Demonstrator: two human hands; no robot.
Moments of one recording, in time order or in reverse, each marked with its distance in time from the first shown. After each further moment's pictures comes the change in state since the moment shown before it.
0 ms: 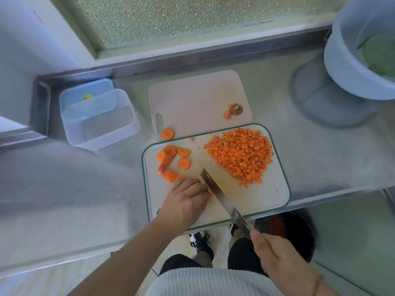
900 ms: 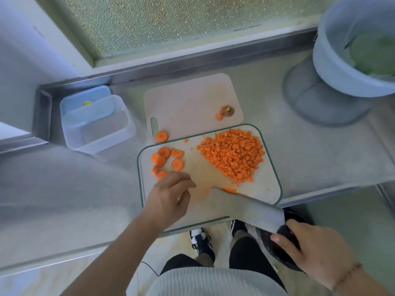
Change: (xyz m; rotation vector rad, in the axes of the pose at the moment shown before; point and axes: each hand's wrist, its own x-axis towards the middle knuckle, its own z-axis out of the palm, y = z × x) left_hand 0.021 0.010 -0.039 -0.160 0.033 -0.225; right_hand -0.002 0.063 -0.060 -0.849 0.238 -0.236
